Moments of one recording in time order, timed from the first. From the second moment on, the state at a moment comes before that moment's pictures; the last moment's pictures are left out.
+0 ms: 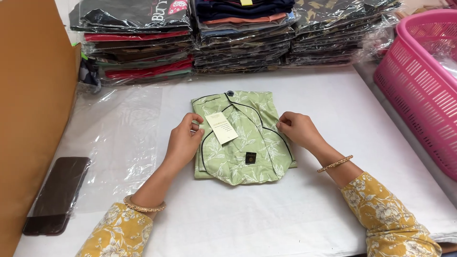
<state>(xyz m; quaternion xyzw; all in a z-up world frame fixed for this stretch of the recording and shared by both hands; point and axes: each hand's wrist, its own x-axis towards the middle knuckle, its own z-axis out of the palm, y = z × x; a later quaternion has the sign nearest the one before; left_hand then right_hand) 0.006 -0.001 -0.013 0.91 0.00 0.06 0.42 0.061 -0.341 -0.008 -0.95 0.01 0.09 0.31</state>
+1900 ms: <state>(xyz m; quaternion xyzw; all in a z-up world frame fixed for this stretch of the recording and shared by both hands) 0.019 -0.129 -0.046 0.92 -0.37 0.00 0.11 0.181 -0.330 -0.030 -0.94 0.01 0.02 0.34</state>
